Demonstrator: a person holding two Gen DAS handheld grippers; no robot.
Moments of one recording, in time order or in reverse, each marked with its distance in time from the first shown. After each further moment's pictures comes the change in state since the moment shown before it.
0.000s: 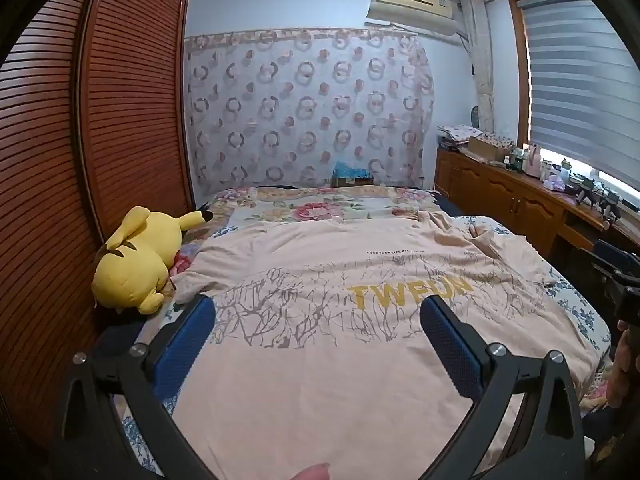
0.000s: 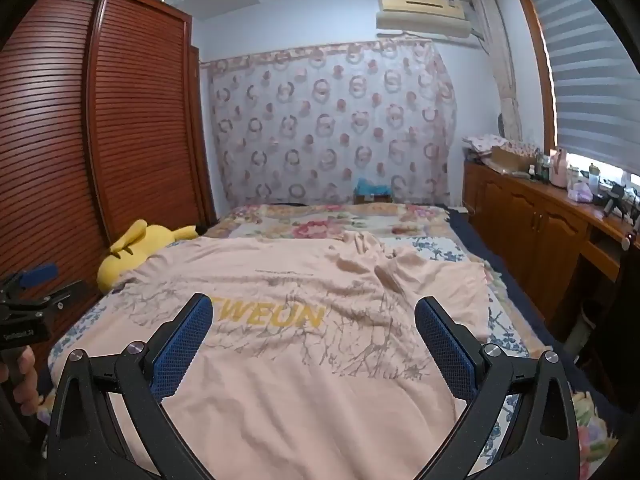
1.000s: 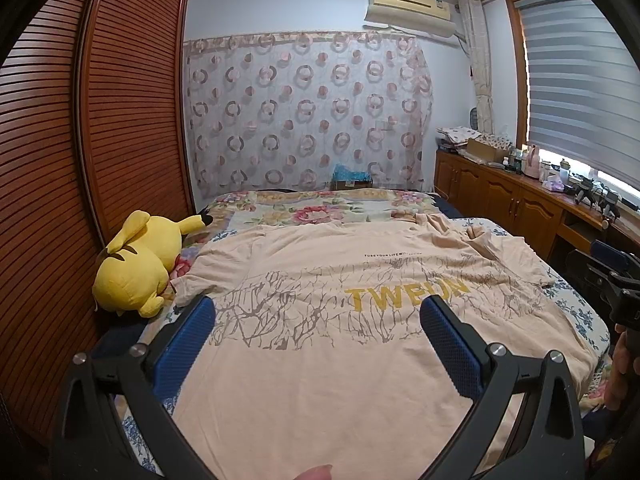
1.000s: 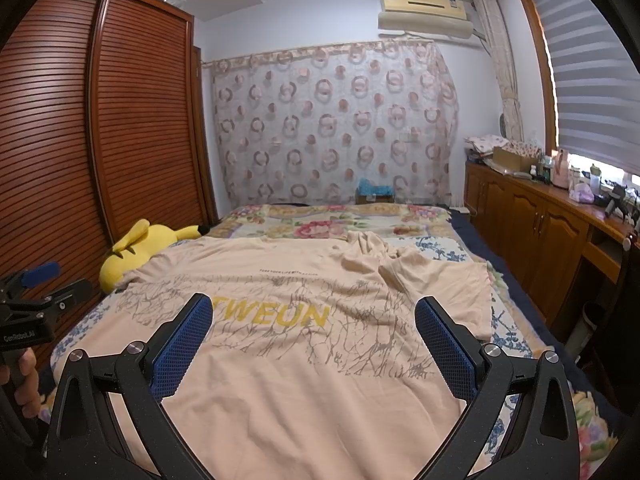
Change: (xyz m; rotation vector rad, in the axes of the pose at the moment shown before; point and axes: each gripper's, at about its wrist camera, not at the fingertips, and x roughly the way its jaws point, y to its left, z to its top) left arm -0.007 0.000 0.006 0.009 0.000 0.002; right arm -0.001 0.005 0.001 -0.011 0.001 0.000
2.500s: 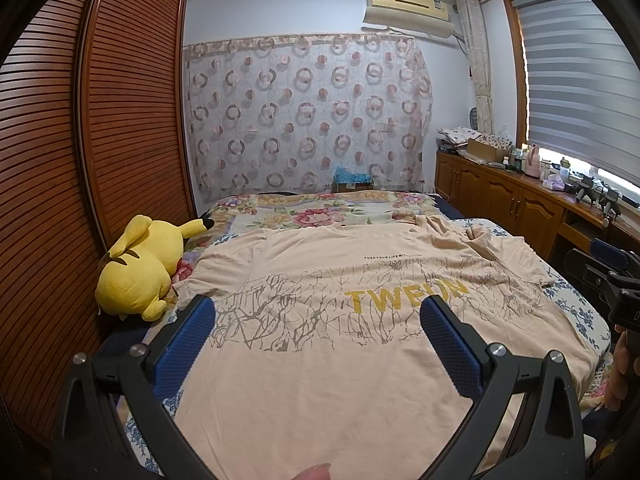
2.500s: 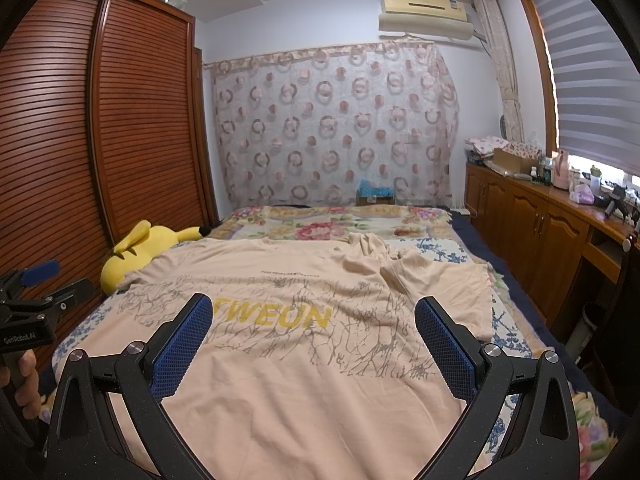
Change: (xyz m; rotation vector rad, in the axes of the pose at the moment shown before) left arm -0.001 -0.003 0.004 0.007 -0.007 0.004; right arm -0.001 0.001 0.001 0.002 0.000 0.001
